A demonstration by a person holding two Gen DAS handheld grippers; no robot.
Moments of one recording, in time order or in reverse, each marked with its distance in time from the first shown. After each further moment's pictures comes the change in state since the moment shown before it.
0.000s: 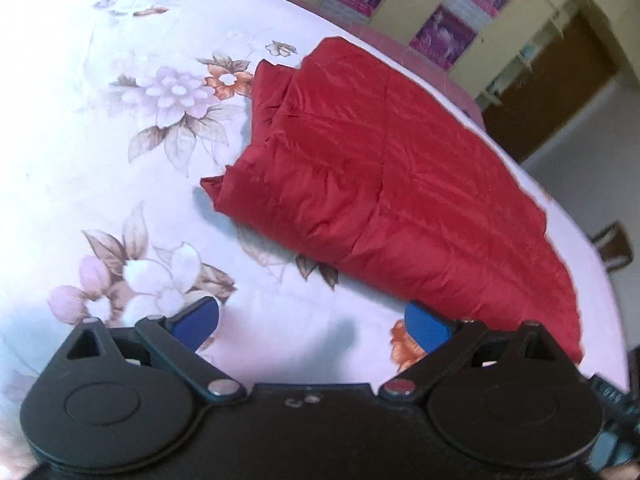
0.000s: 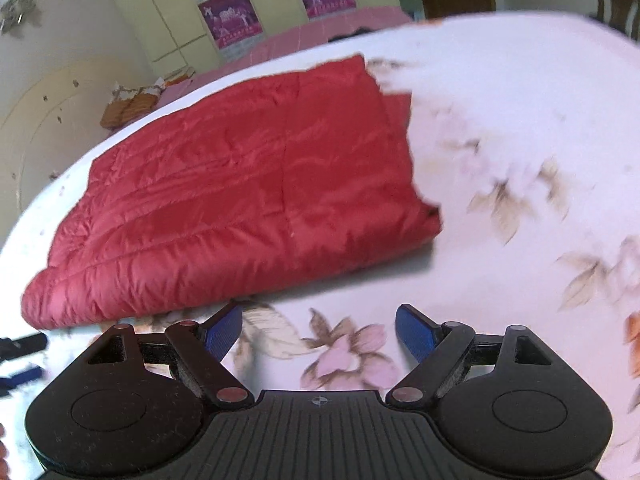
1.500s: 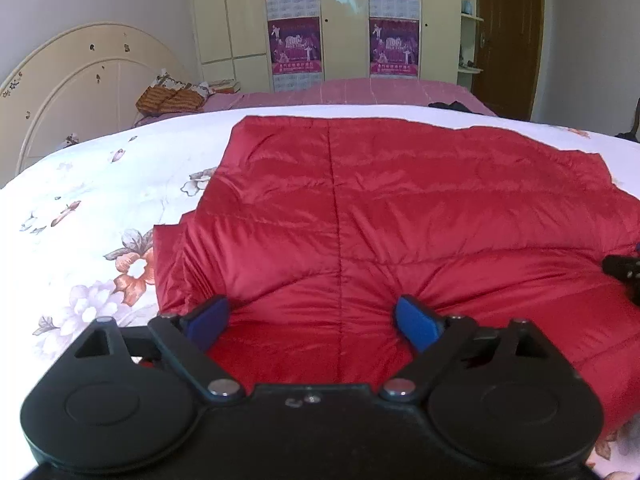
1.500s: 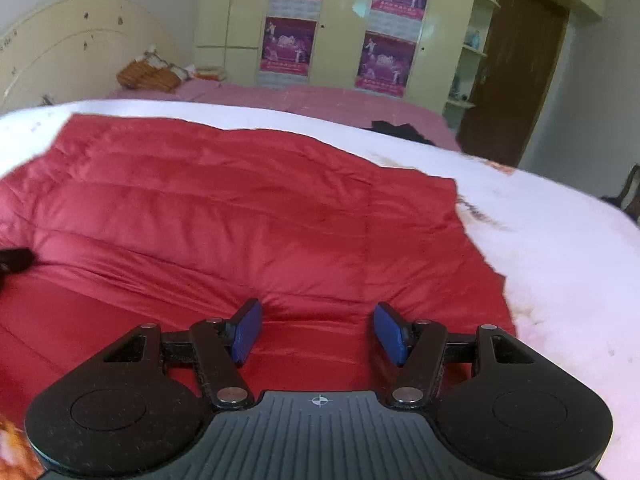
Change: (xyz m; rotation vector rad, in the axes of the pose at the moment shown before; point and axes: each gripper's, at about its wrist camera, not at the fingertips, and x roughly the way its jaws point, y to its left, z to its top) left arm 0.089 -0.086 0.044 0.523 -0.227 0.243; right arm 0.122 0.075 0.074 -0.491 -0.199 -0.240
